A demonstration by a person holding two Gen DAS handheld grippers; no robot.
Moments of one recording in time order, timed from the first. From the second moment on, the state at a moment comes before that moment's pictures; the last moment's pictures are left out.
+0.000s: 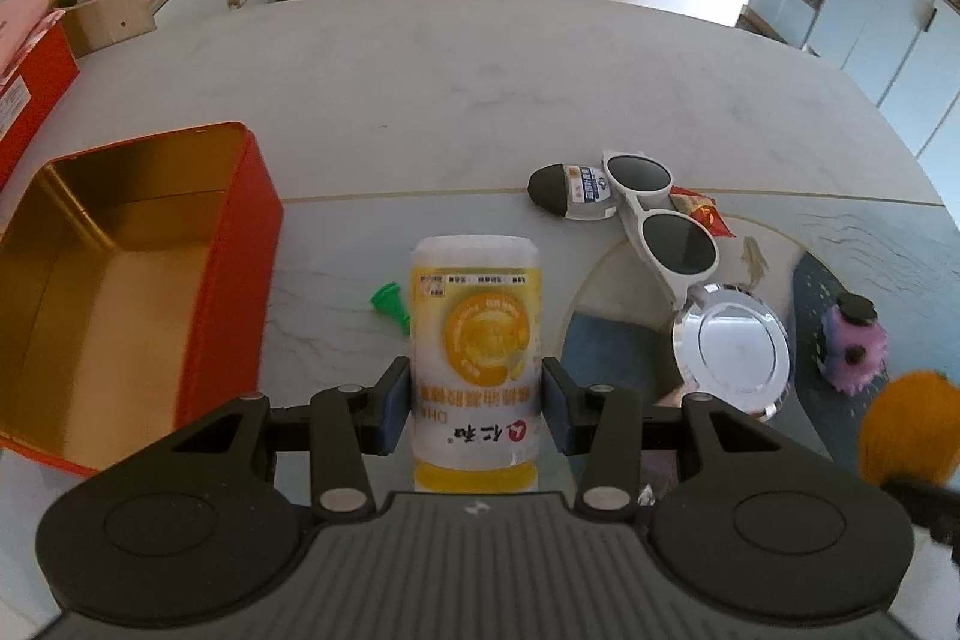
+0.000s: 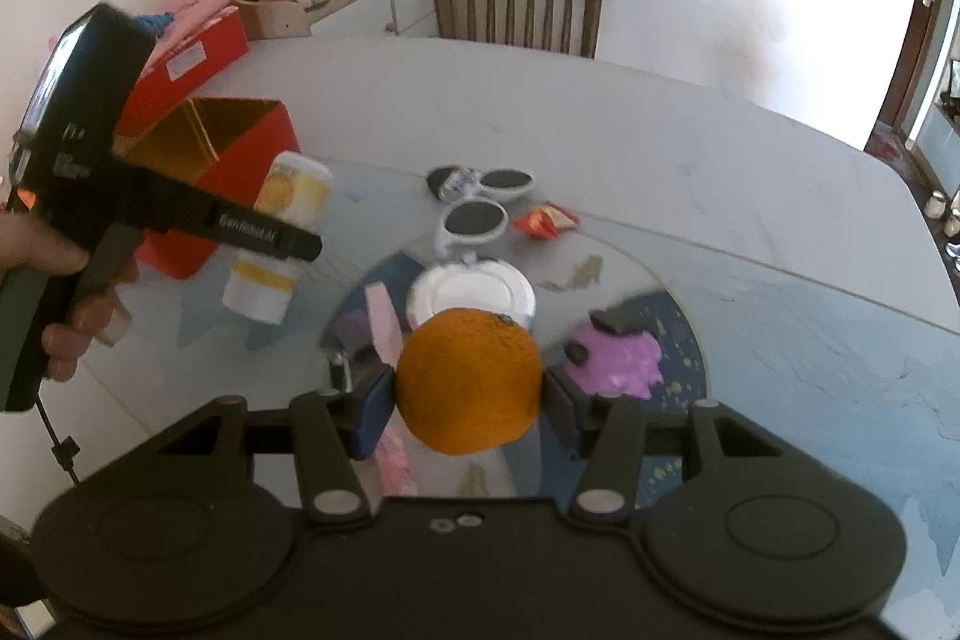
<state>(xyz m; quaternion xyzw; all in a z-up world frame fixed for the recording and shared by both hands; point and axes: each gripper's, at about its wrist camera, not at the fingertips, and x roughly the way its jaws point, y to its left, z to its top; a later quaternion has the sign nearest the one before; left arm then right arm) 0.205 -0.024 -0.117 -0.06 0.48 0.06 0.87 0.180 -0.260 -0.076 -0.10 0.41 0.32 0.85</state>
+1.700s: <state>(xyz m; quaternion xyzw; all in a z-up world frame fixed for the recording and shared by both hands) 0.198 0.217 -0.084 -0.14 0.39 0.10 0.91 0.218 0.054 -0.077 -0.22 0.36 0.39 0.82</state>
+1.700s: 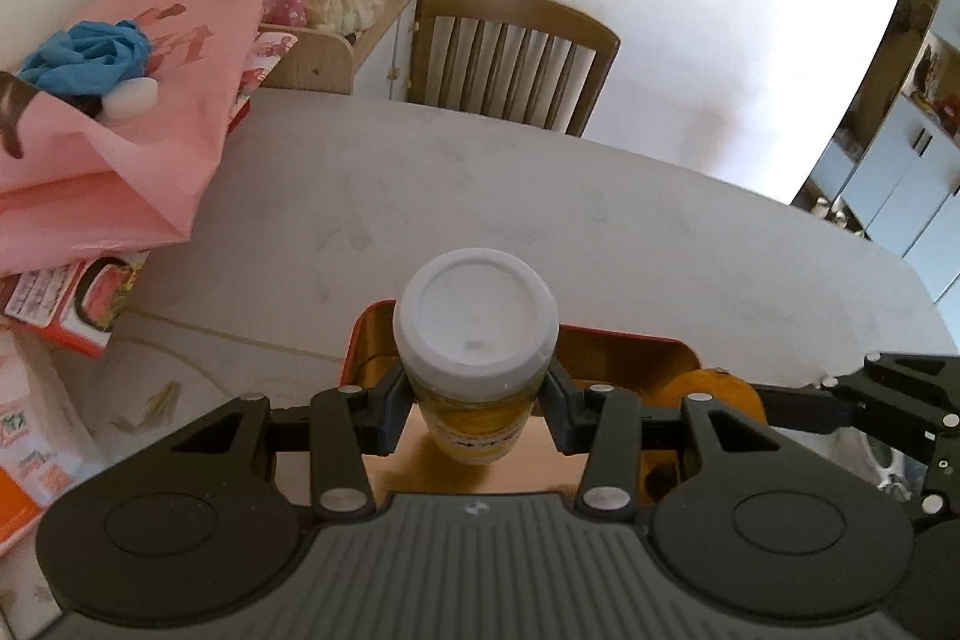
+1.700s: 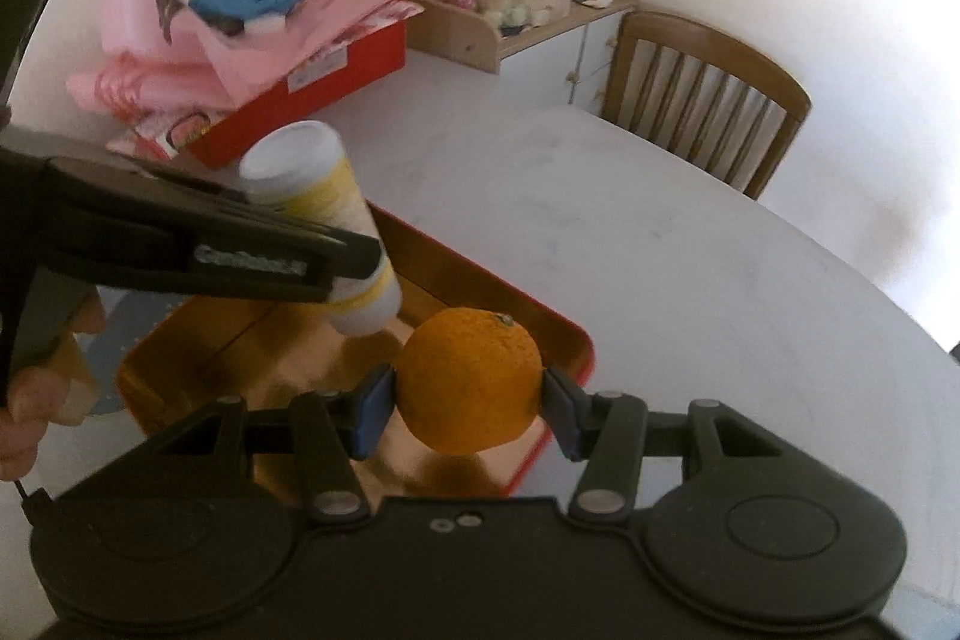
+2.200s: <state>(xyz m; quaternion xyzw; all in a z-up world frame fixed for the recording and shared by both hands) 0.207 0.222 -0.109 -0.15 0.37 0.08 0.91 0.234 0.091 -0.117 -0.29 0.36 0.39 0.80</state>
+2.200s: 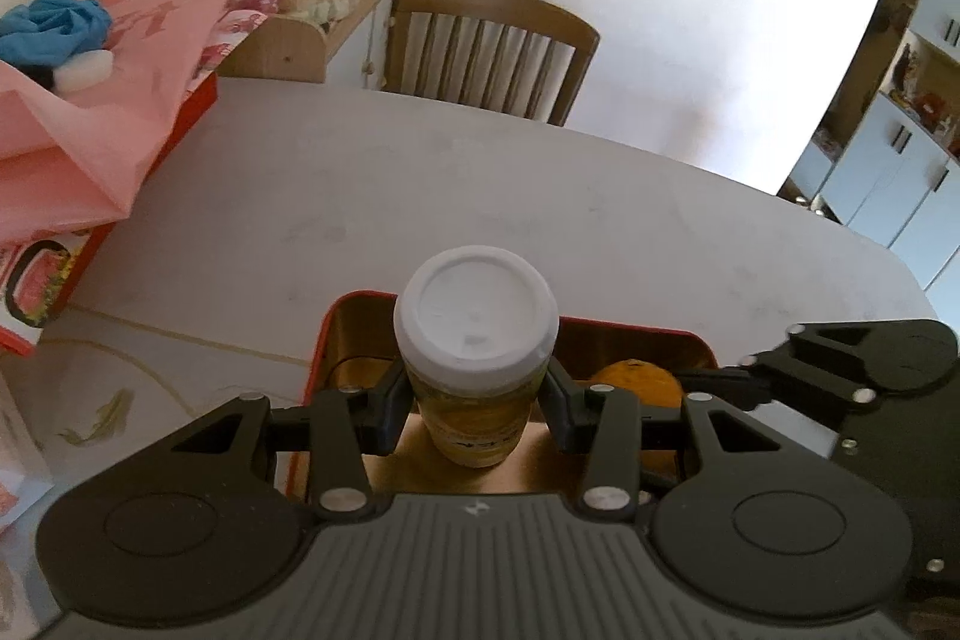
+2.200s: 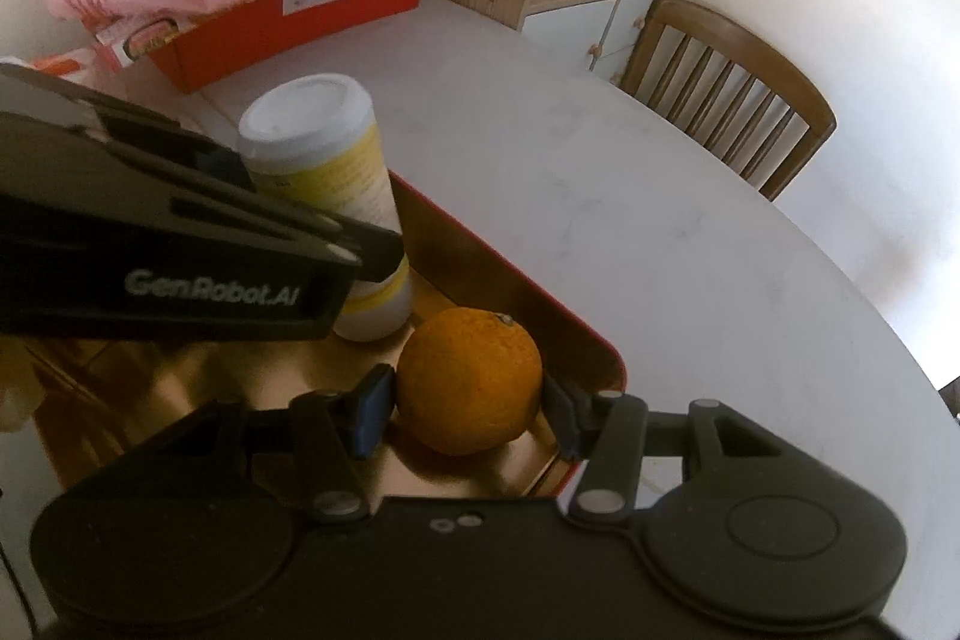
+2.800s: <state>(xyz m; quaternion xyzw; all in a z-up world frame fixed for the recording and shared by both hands) 0.191 0.218 -0.124 -0.14 0.44 0.06 0.89 0.219 0.067 -0.099 -0.27 0.35 0.40 0.80</state>
